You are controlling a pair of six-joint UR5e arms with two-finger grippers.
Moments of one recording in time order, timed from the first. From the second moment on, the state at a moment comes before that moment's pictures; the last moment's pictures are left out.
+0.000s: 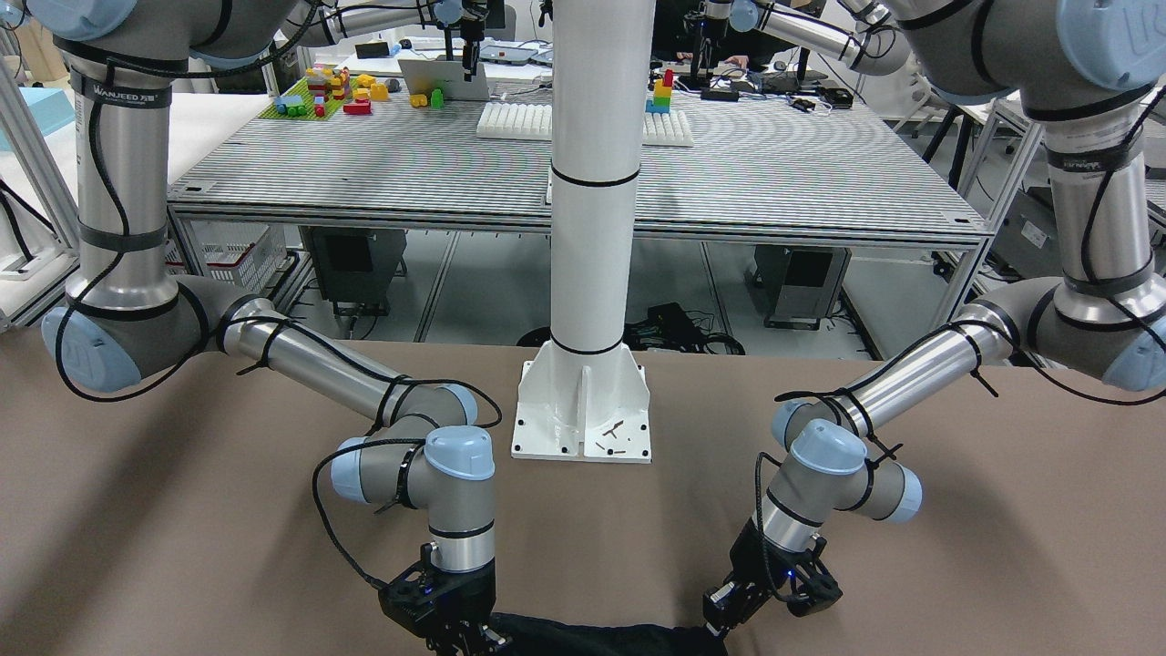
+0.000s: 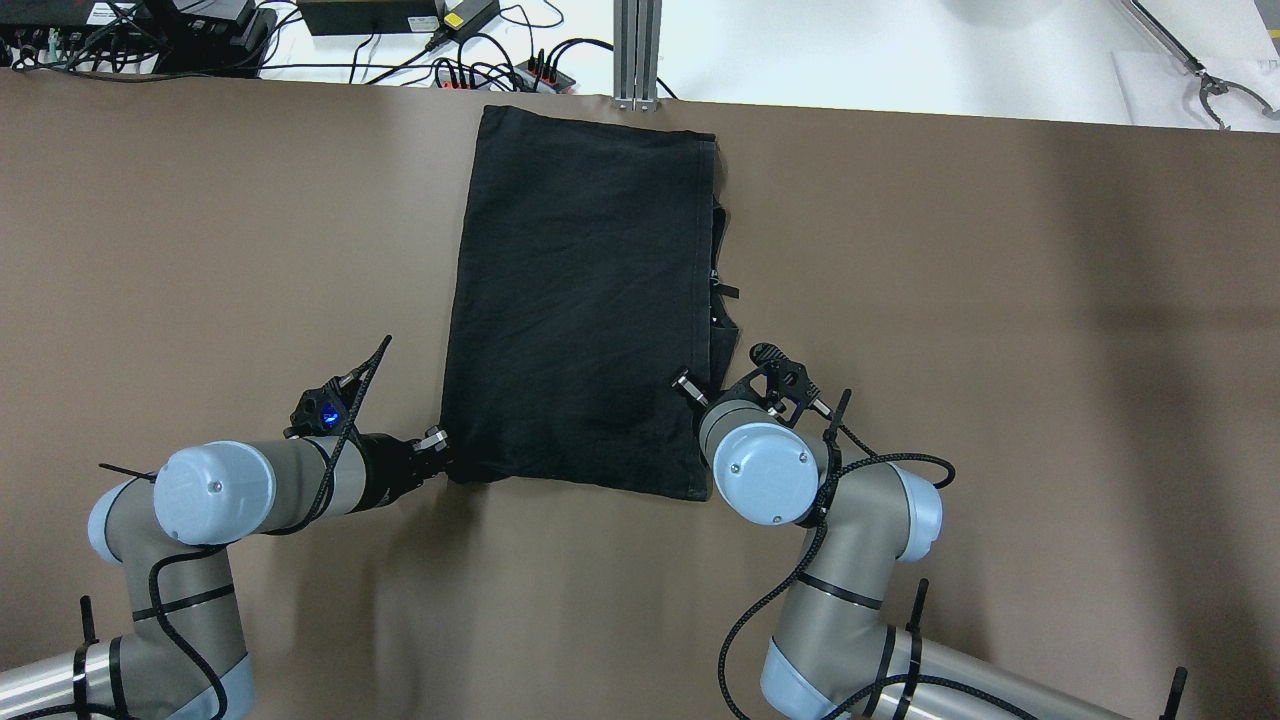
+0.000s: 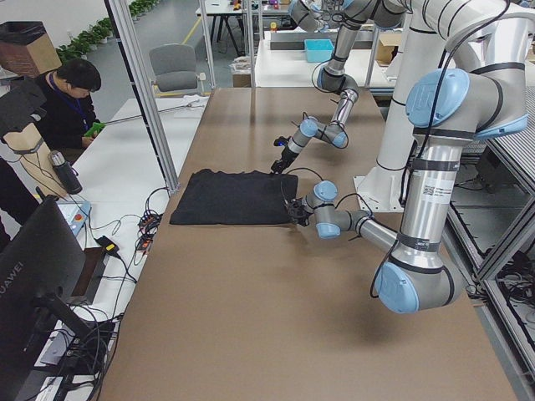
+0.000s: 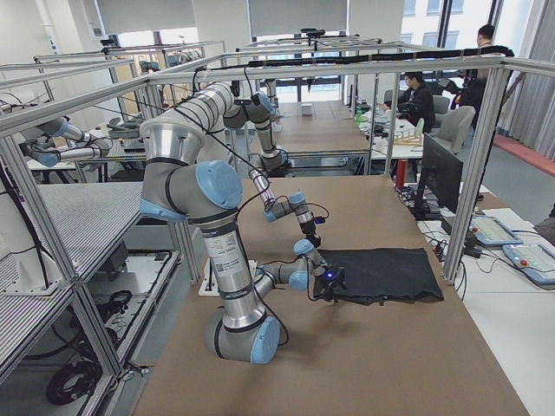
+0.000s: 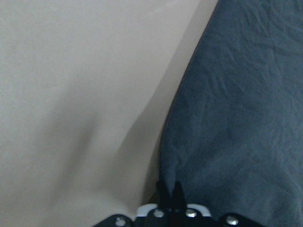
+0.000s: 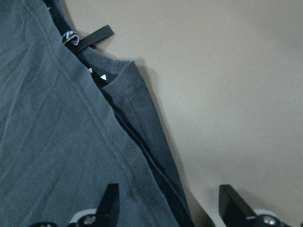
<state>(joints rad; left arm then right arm) -0.47 -1.86 -1.65 -2.44 -1.61 -1.91 0.45 -1.00 1.53 -1.15 1.34 1.99</state>
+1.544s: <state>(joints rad) -0.47 -1.86 -1.68 -2.44 -1.61 -1.91 0.45 -0.99 1.49 -1.07 1.33 2.03</state>
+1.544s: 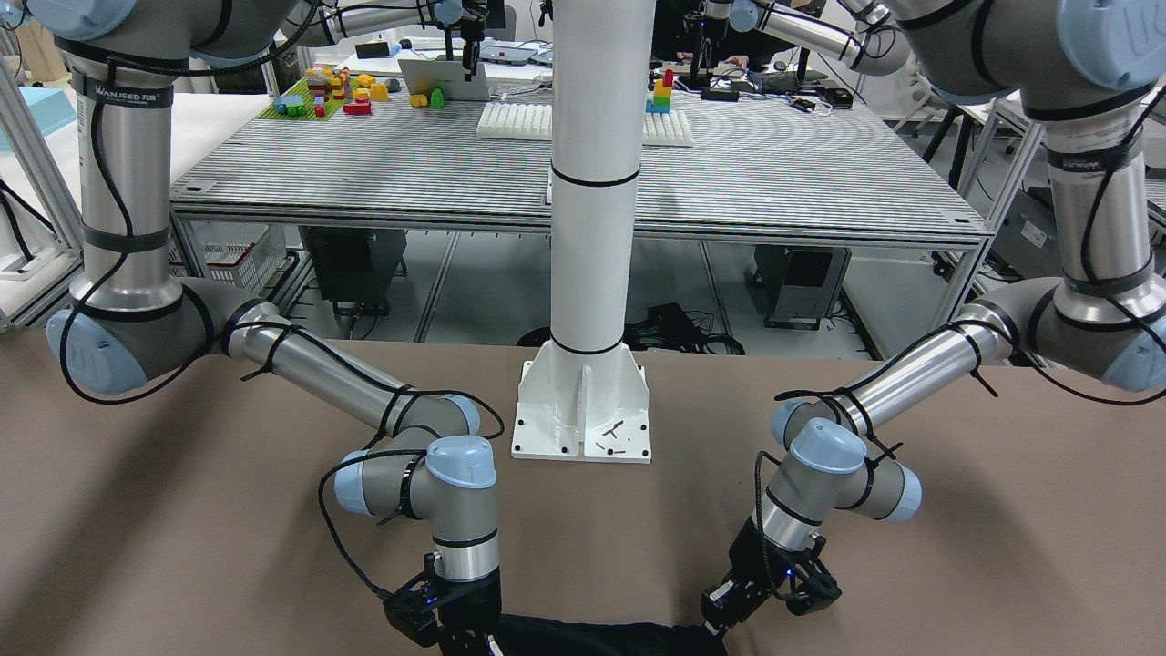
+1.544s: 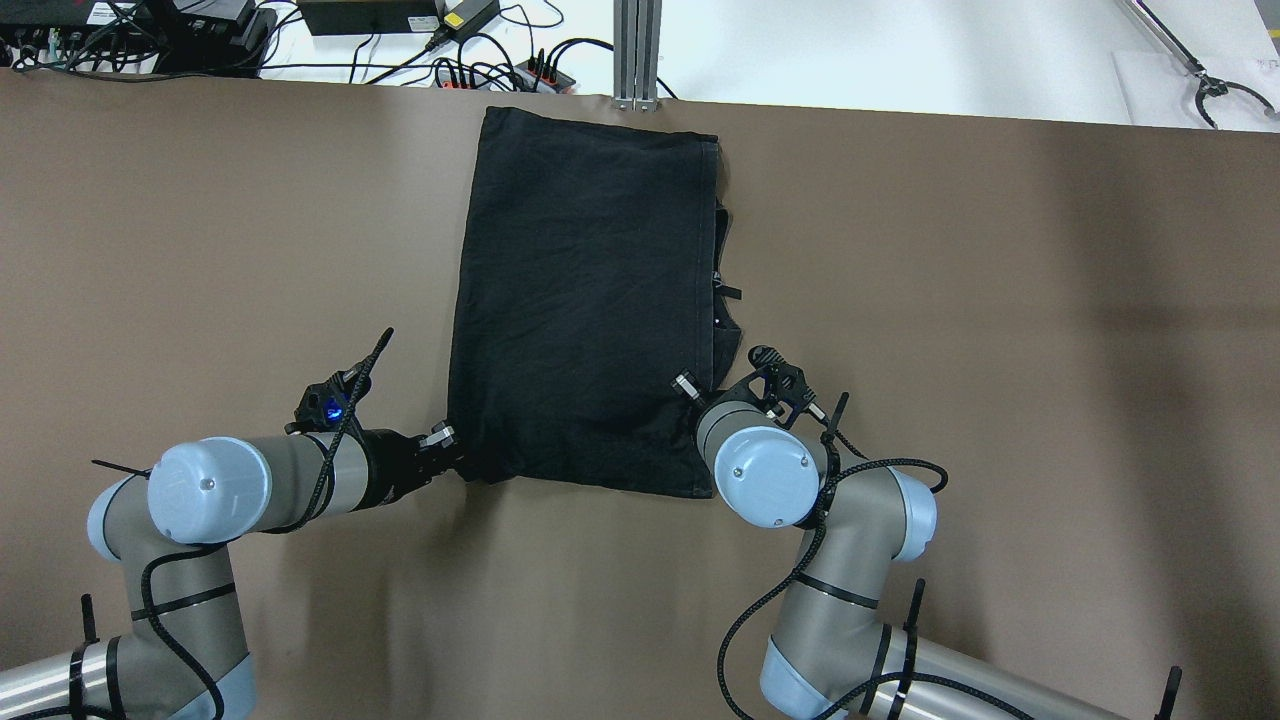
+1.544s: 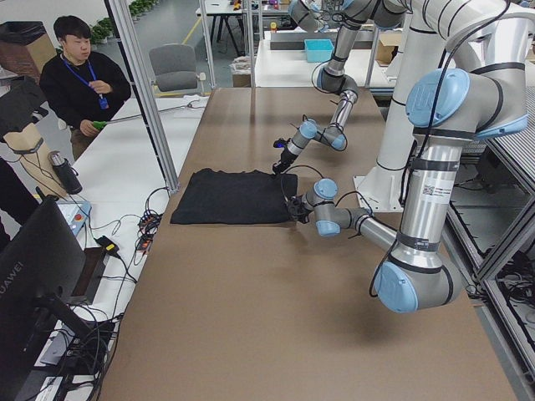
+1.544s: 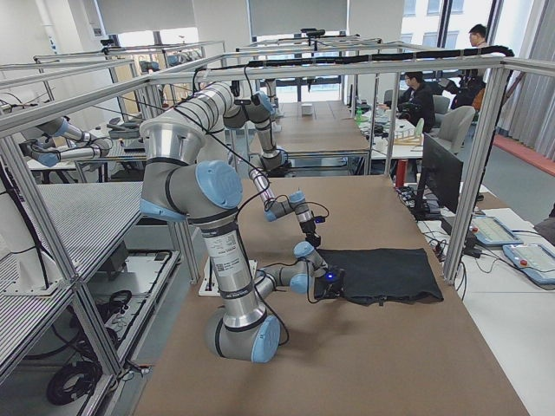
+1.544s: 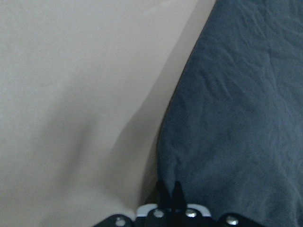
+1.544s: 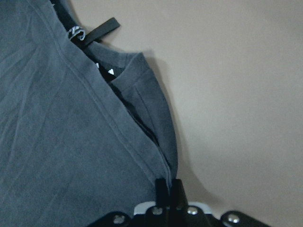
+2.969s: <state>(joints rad) -0.52 -1.90 -1.75 -2.38 -1.63 -1.81 0.45 -0.99 1.49 -1.07 1.33 2.03</state>
